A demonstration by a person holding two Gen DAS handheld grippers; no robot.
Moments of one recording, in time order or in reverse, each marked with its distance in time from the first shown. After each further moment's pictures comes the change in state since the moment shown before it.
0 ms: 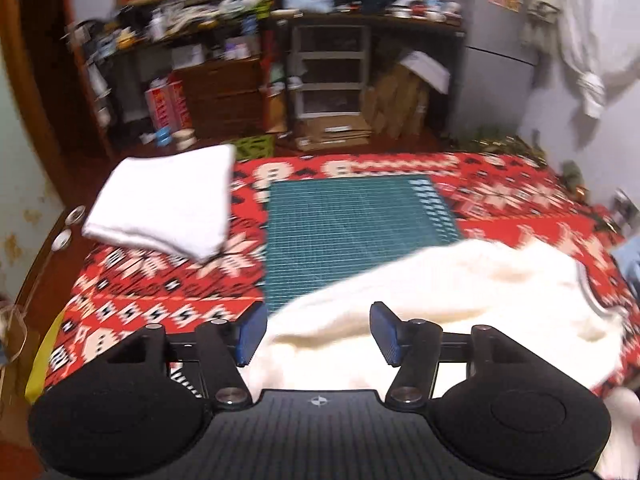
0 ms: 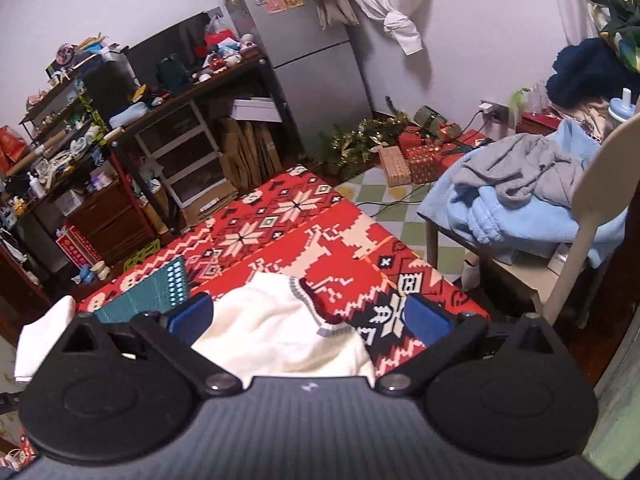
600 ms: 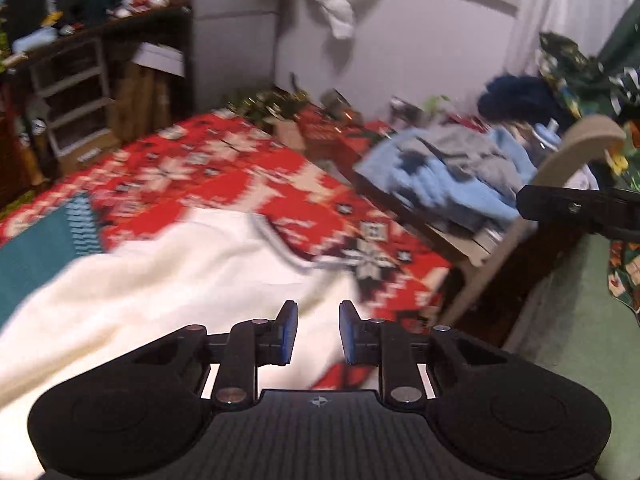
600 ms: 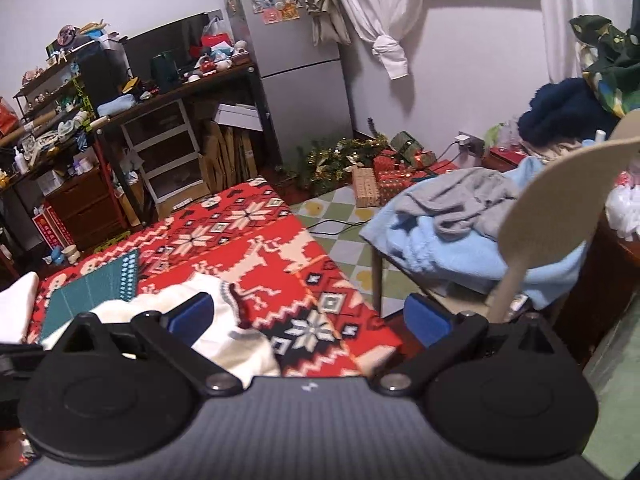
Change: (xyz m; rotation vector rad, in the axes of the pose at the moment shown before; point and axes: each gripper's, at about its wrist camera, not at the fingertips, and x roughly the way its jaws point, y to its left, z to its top) left arm 0.024 -0.271 -0.036 0.394 0.080 -0.518; right arm -0.029 -0.076 0.019 -0.094 -0.030 -0.063
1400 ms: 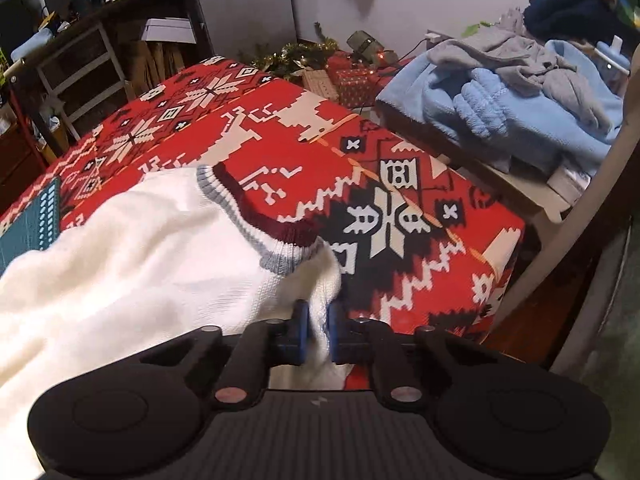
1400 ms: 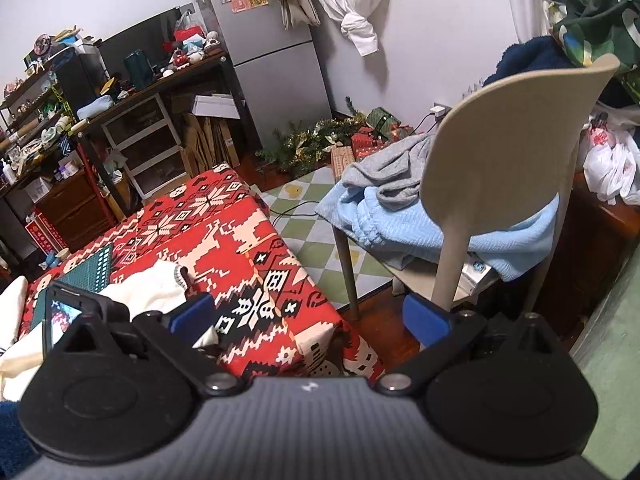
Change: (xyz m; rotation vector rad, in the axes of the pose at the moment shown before) left arm 0.113 -0.042 0.000 0.075 0.098 0.205; right arm 0.010 -0.069 -0.017 0.082 0.056 -0.003
